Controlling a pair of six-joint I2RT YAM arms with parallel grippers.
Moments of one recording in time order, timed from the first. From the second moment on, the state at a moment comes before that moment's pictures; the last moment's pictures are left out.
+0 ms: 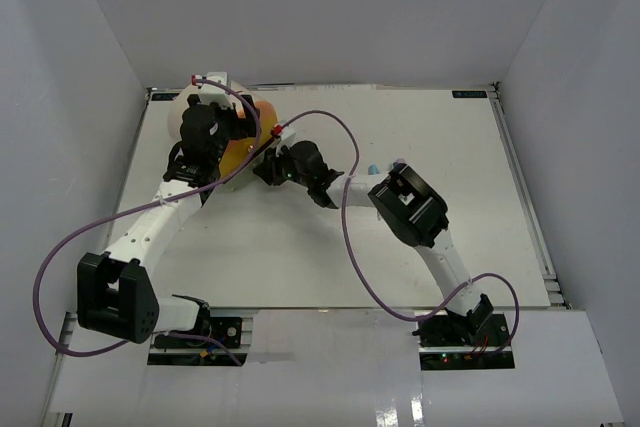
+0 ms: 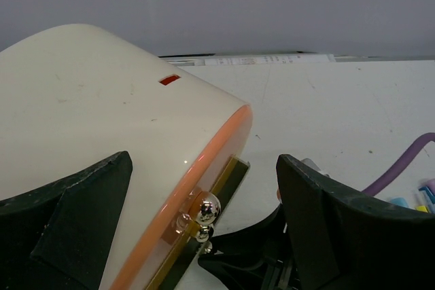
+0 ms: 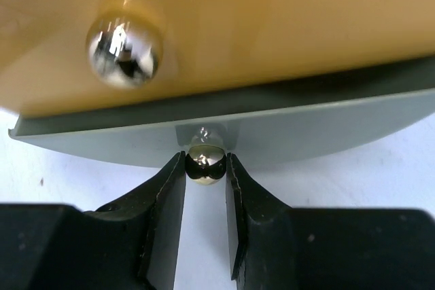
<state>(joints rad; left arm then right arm) -0.27 1.31 1.01 0.19 -0.08 -0.11 0.86 2.33 1.53 0.60 -0.17 0.30</state>
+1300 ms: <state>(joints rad) -0.27 1.32 1.01 0.20 -0.07 -0.11 0.75 1.67 1.08 0.27 -0.06 0.15</state>
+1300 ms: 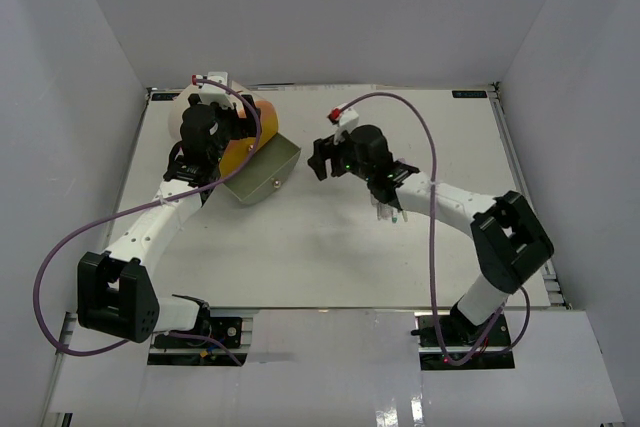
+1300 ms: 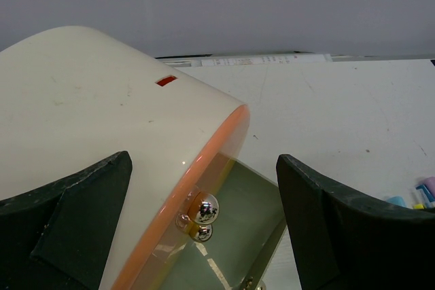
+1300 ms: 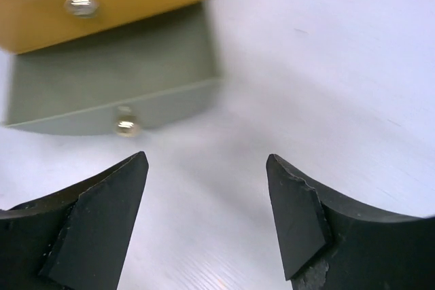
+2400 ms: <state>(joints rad) -0.27 1.32 1.02 0.17 -0.07 -0.09 0.23 1.75 1.05 -0.24 0.04 0.10</state>
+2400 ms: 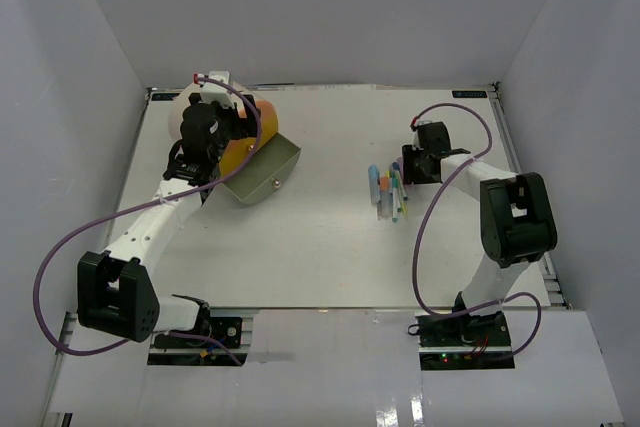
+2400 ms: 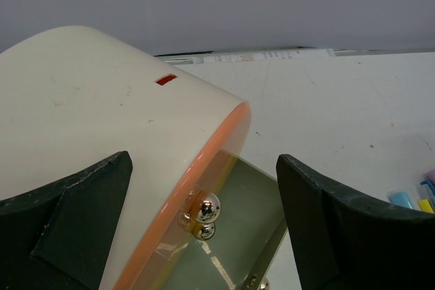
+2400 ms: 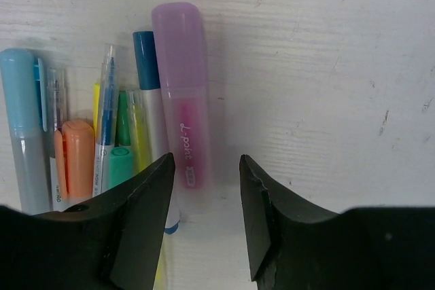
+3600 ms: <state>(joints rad) -0.27 1.32 1.03 0.17 -0.07 -0.10 0.43 1.57 1.21 -0.27 -0.07 0.31</state>
